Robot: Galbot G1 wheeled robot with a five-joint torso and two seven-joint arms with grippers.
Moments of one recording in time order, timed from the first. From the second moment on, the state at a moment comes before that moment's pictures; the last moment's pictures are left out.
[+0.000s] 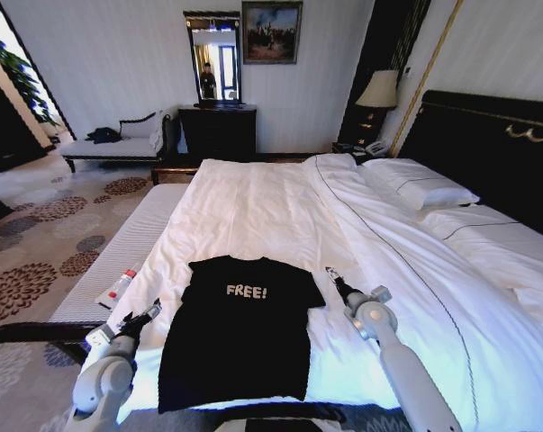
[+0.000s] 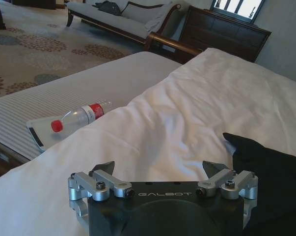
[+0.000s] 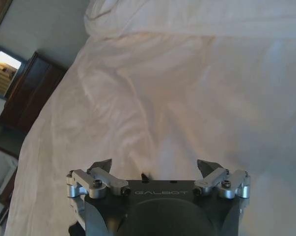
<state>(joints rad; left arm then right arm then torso) 1.54 -1.32 -0.84 -2.01 -0.74 0.41 -0.26 -1.13 1.17 0.44 1.78 1.49 -0.21 0.59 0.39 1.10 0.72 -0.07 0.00</state>
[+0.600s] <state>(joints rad) 1.55 -1.33 -0.84 -2.01 -0.74 0.41 -0.26 -1.12 1.19 0.36 1.73 1.42 -0.21 0.58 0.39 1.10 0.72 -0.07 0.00</state>
